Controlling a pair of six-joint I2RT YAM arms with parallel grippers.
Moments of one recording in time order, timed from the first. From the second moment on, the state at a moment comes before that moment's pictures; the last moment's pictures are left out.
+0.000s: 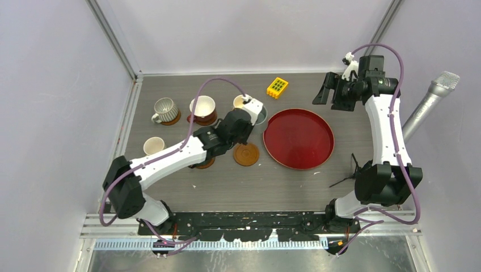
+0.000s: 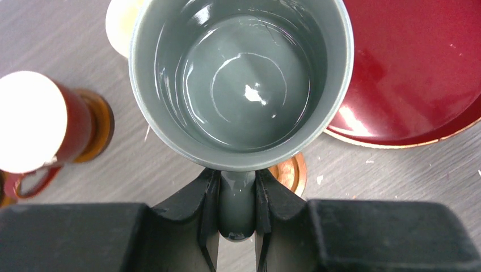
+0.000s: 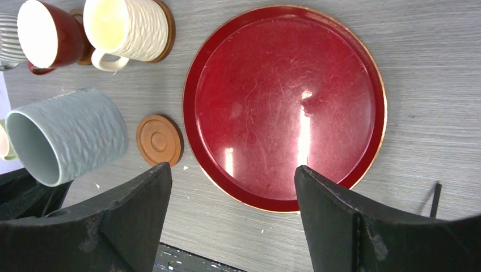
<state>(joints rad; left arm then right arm) -0.91 1.51 1.24 -0.30 -0.35 -0.07 -0.12 1.51 1.66 -1.04 -0.40 0.13</state>
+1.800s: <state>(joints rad) -0.96 1.47 0.80 -0.08 -0.35 -0.24 -0.12 1.51 1.55 -1.00 -0.41 0.10</state>
